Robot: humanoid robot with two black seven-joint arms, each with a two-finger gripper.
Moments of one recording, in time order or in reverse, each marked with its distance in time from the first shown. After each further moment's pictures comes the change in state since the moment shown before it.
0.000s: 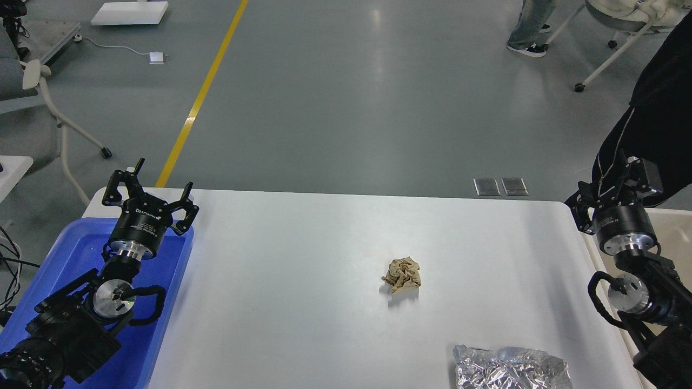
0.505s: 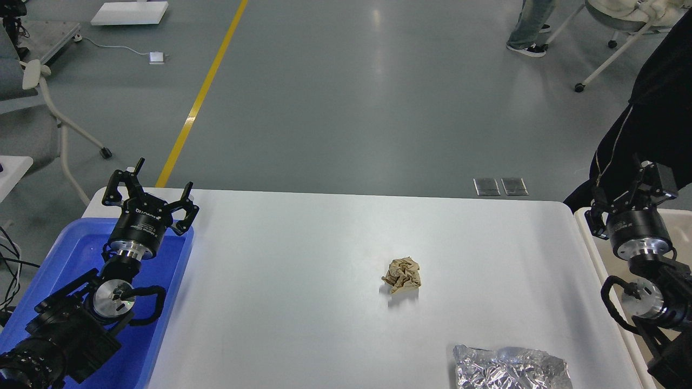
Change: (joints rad) left arm 0.000 0.000 0.000 0.000 0.000 0.000 0.000; right arm -0.016 -0.033 0.003 -0.006 0.001 0.000 0.001
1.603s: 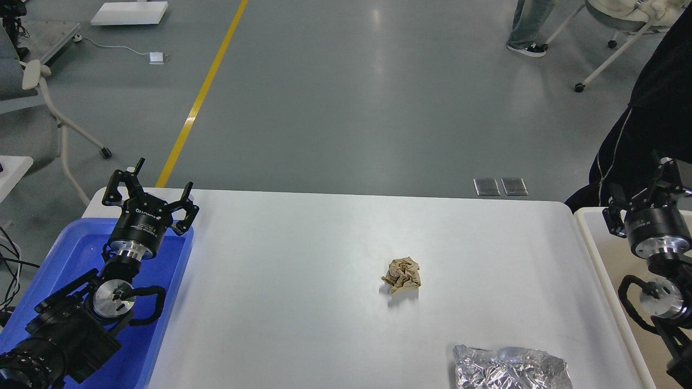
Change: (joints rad) left arm 0.000 0.000 0.000 0.000 0.000 0.000 0.000; right arm -0.006 -0.055 -0.001 0.003 0.000 0.000 0.003
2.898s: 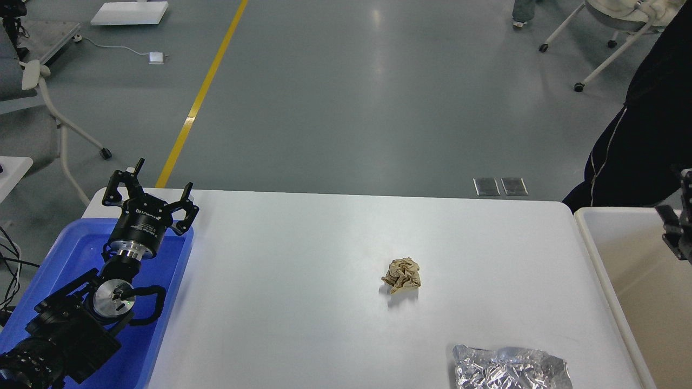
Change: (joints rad) left arm 0.000 0.000 0.000 0.000 0.000 0.000 0.000; right arm 0.015 -0.319 -0.395 0.011 -0.109 -0.017 0.001
